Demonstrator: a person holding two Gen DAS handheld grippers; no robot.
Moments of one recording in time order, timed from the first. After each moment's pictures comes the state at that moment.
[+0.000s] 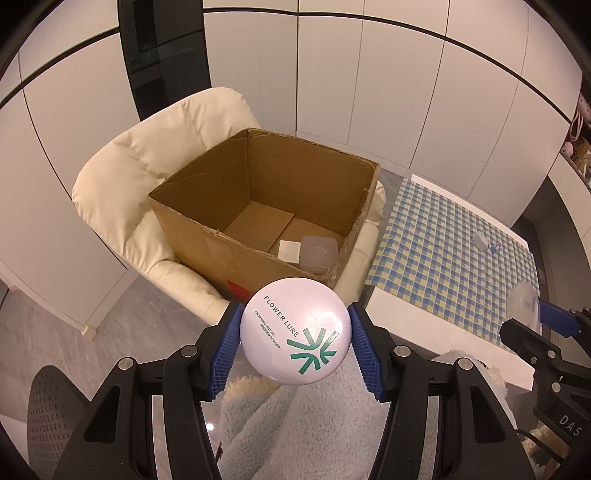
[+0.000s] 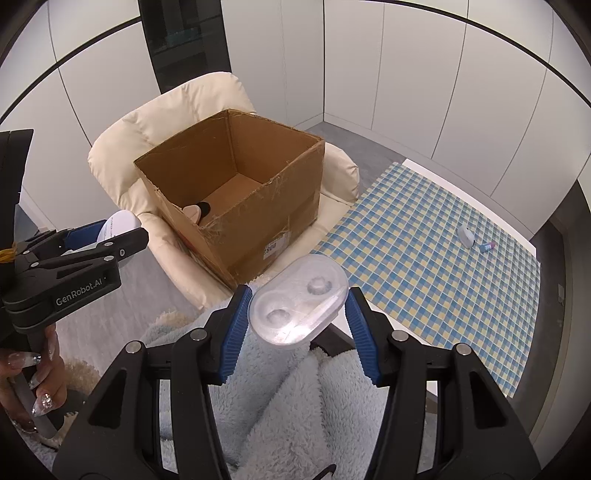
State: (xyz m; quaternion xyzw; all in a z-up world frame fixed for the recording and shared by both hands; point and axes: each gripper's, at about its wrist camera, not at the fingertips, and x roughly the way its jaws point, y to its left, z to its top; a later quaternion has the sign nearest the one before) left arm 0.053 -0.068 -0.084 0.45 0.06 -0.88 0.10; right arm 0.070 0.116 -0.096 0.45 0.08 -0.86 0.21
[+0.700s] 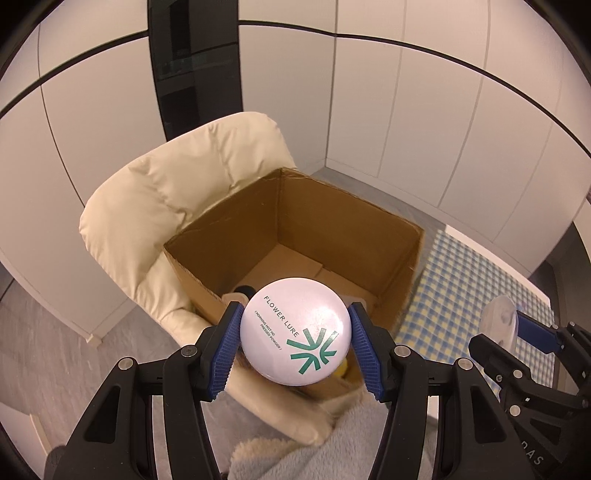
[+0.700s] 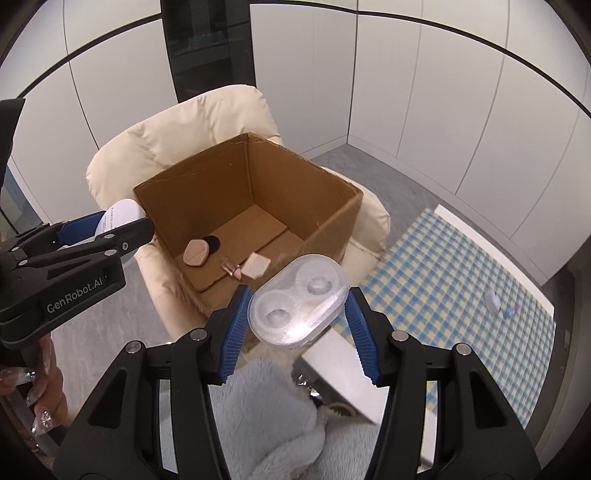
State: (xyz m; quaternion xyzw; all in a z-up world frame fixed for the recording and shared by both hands) left arm -0.023 -0.123 -0.074 0.41 0.08 -0.89 0.16; right arm -0.017 0.038 -0.098 0.42 0.11 -0.87 0.25
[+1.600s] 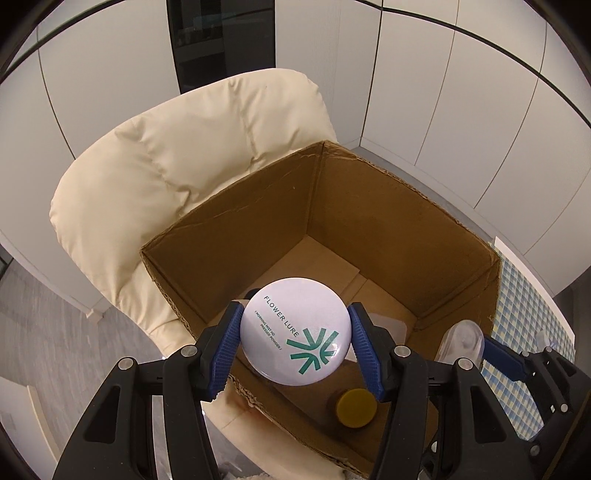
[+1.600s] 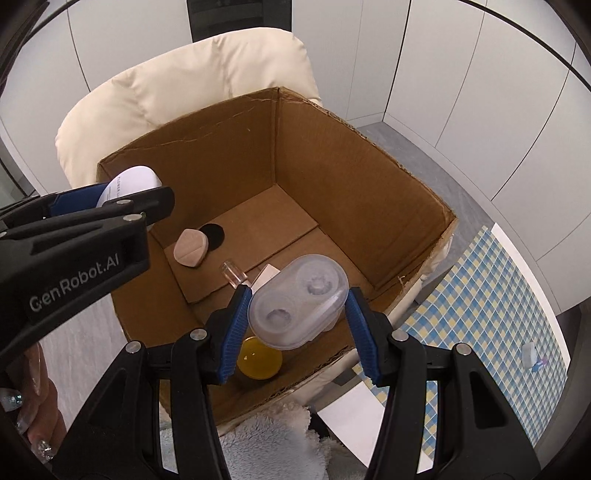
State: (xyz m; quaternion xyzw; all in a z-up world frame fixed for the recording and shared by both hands) left arm -0.109 -0.186 -0.135 0.46 0.12 -0.86 0.20; right arm -0.104 -0.067 -0.184 0.47 0.17 -0.82 0.29
